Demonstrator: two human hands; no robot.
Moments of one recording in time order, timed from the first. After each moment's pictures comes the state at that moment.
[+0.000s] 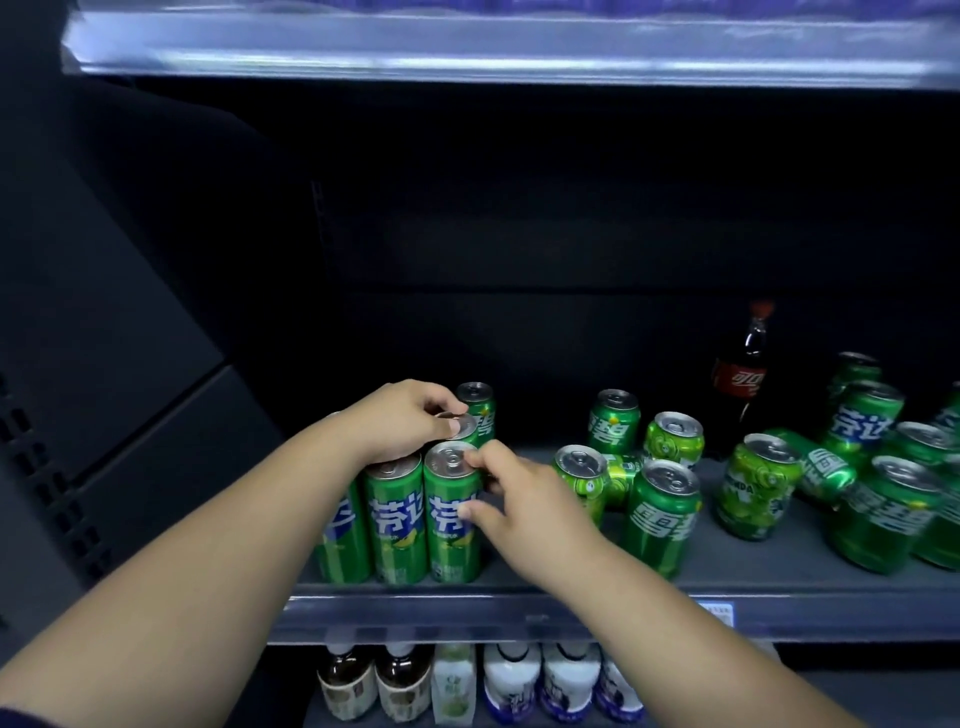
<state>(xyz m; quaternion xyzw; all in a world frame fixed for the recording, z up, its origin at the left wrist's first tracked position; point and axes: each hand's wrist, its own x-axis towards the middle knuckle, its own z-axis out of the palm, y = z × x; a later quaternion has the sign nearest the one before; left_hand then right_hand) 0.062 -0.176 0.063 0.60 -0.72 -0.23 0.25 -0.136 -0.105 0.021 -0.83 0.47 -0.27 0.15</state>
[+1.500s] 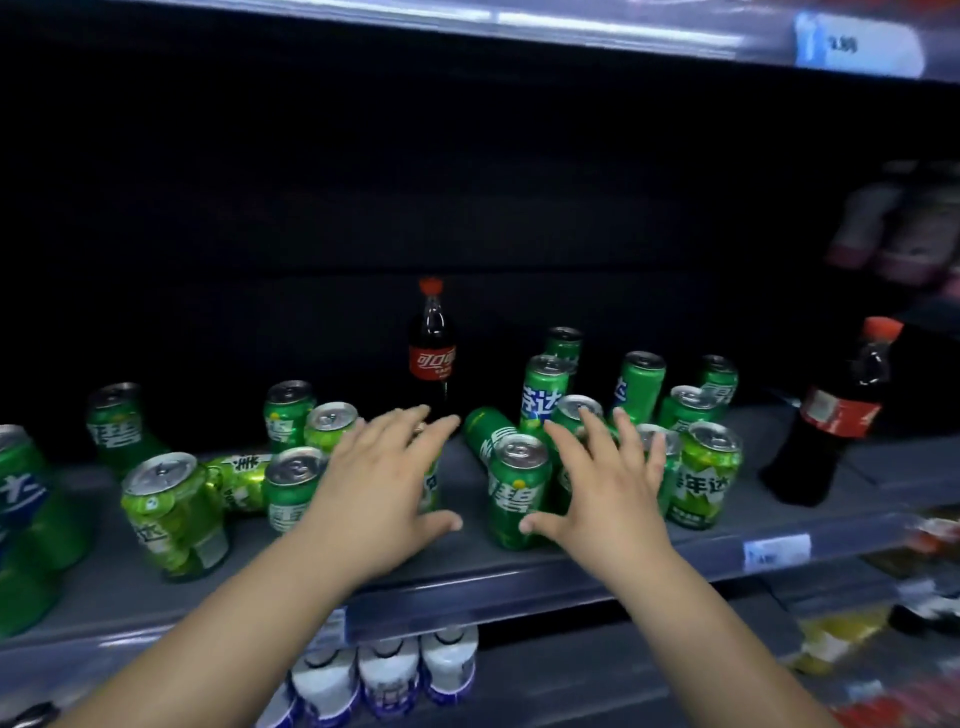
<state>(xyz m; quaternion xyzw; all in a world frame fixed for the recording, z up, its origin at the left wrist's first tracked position) -0.327 -0.144 0.027 0.54 -0.82 0.09 0.15 -0.564 -0.140 0.000 -0.72 0.67 -0.18 -0.07</state>
